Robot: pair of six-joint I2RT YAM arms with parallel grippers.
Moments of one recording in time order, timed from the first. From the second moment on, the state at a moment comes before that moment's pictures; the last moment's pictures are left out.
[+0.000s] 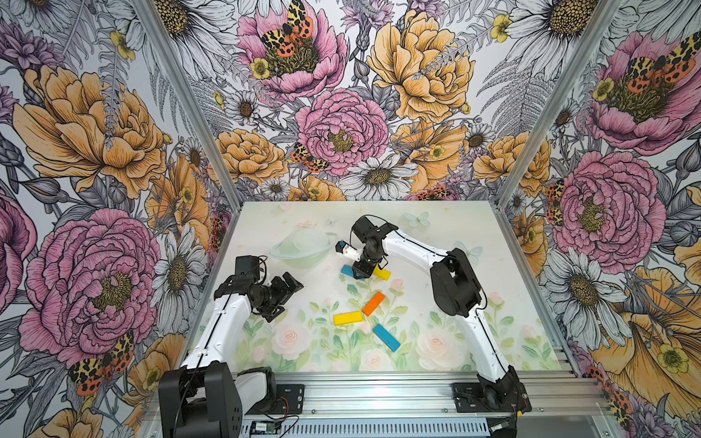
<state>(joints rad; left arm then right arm) 0.13 1.15 0.72 -0.79 0.47 -0.66 0.66 2.35 1.99 -0.92 -0.28 -0.43</state>
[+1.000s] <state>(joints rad) 0.13 1.18 0.72 -0.78 0.47 -0.66 0.68 2.27 1.85 -0.70 -0.29 -0.45</state>
